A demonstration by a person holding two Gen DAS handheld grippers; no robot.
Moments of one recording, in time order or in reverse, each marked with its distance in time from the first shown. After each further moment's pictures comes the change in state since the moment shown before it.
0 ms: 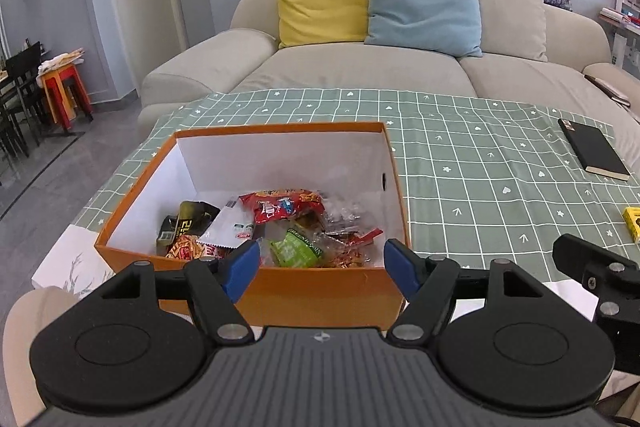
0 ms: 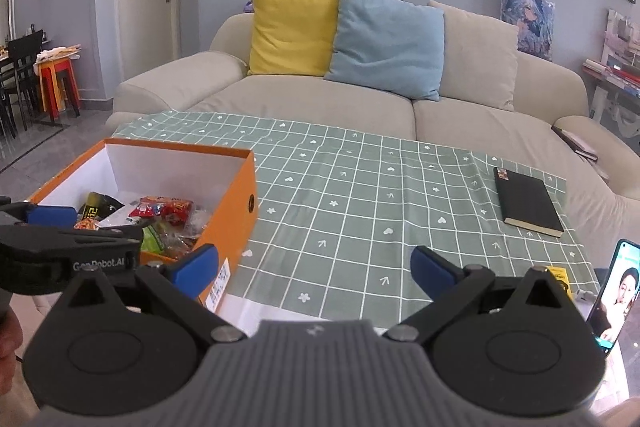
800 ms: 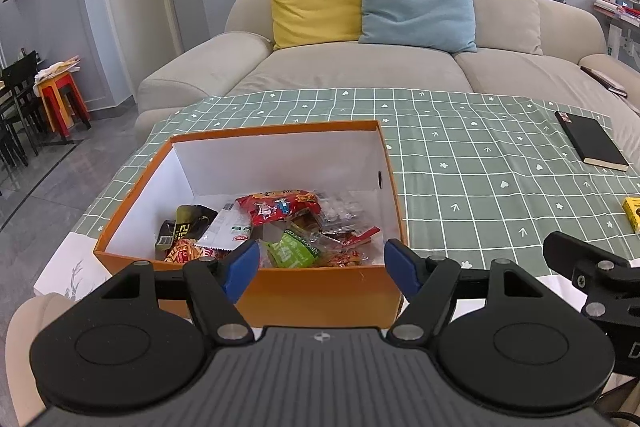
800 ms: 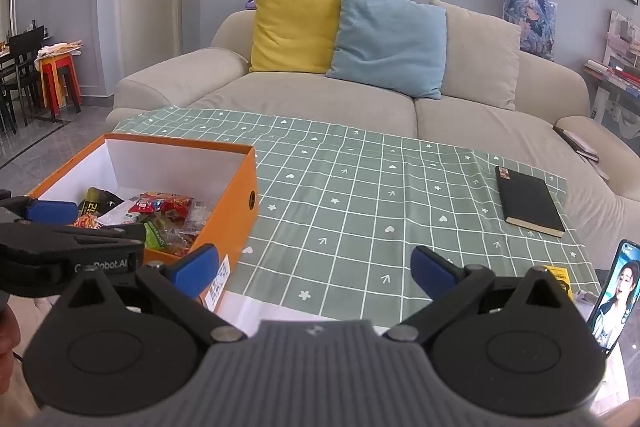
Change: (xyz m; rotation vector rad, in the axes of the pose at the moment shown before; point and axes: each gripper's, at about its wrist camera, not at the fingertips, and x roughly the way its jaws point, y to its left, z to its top) left arm 0.000 -0.007 0.000 0.031 -0.002 0.000; right arm 0.001 -0.001 -0.001 -0.012 0.004 0.005
